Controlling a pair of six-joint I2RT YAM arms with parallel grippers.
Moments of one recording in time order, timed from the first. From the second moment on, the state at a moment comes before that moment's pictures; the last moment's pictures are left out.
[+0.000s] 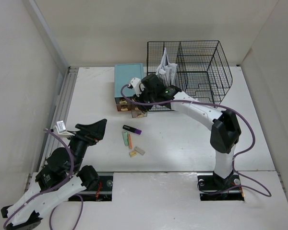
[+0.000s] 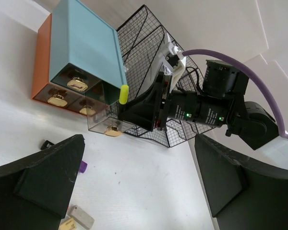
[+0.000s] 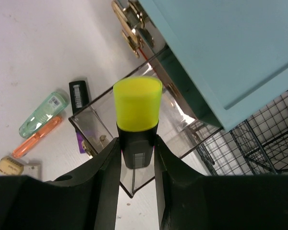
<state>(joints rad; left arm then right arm) -0.95 0.08 0.60 -0.45 -0.72 -0.84 0.78 1.91 1.69 -0.55 -0.15 -0.21</state>
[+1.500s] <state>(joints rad) -0.95 0.05 0.60 -0.45 -0.72 -0.84 0.80 1.82 1.73 -0.71 -0.35 -0.34</state>
